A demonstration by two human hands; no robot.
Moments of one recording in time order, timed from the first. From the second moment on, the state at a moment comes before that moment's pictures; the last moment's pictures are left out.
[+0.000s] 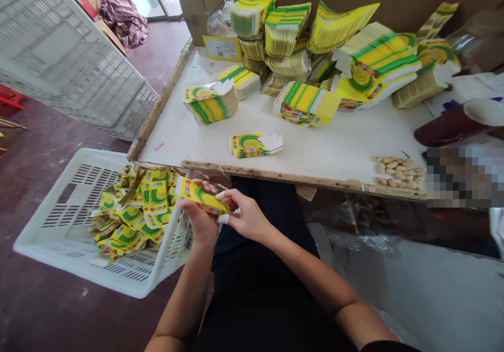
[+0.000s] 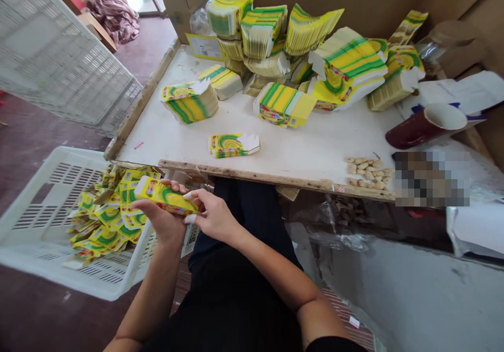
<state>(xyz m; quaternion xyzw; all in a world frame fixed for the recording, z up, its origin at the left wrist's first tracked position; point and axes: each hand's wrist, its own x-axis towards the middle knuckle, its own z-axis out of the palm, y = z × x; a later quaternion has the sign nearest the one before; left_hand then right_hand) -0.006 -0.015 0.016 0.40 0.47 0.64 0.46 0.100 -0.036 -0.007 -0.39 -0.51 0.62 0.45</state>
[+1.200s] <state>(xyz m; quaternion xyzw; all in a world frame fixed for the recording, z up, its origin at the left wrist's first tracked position) -0.013 -0.052 -0.014 0.78 0.48 0.29 0.28 0.133 -0.042 -0.020 -0.38 -0.41 0.69 0.46</state>
